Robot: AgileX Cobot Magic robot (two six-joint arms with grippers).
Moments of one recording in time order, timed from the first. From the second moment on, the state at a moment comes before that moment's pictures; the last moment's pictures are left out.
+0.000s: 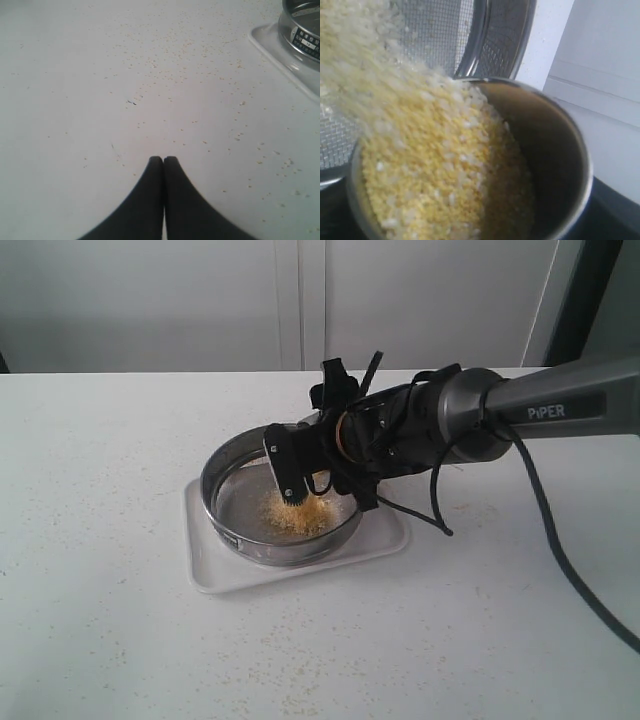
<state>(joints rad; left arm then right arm) -0.01 0.00 0.02 -0.12 0.47 0.15 0.63 2.02 -1.30 -1.49 0.29 0.05</state>
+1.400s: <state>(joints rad) -0.01 0.00 0.02 -0.12 0.47 0.15 0.63 2.02 -1.30 -1.62 0.34 -0.10</state>
